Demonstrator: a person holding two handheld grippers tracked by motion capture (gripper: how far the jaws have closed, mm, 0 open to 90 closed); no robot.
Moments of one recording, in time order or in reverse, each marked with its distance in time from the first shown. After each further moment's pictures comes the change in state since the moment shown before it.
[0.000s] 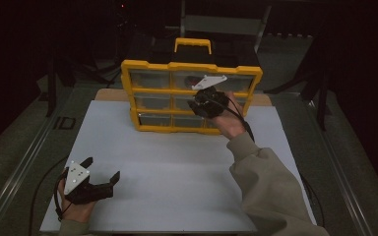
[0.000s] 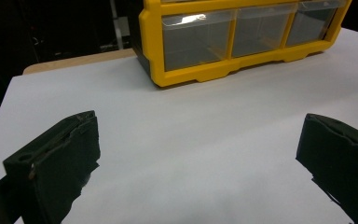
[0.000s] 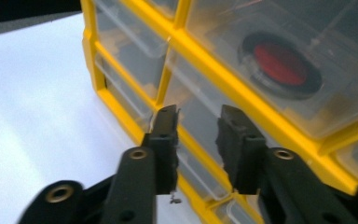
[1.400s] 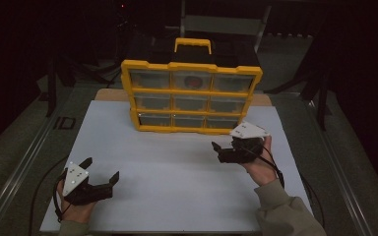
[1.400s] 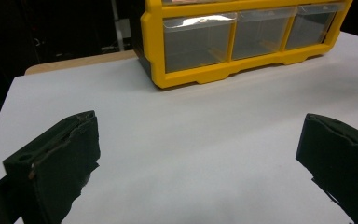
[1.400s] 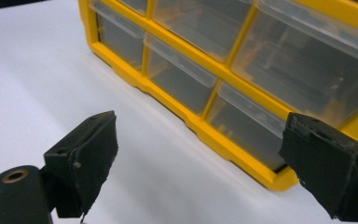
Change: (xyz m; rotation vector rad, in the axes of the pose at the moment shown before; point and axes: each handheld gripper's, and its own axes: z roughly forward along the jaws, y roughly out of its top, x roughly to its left) left arm -0.001 -0.001 -0.002 -0.012 0.004 -0.009; right arm 0.019 -0.128 -0.065 -0.101 -0.090 0.084
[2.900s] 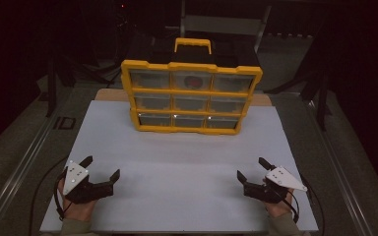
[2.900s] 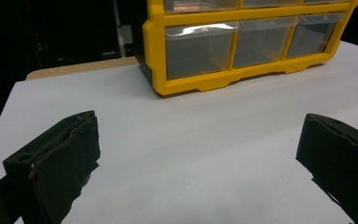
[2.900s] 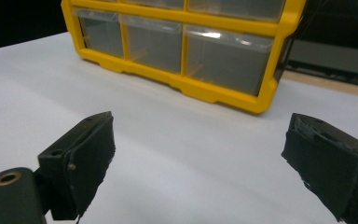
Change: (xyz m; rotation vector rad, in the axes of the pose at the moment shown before) left arm 0.001 0.001 0.003 -0.026 0.005 -0.017; right arm 0.001 -0.134 -0.044 -0.218 -0.061 0.216
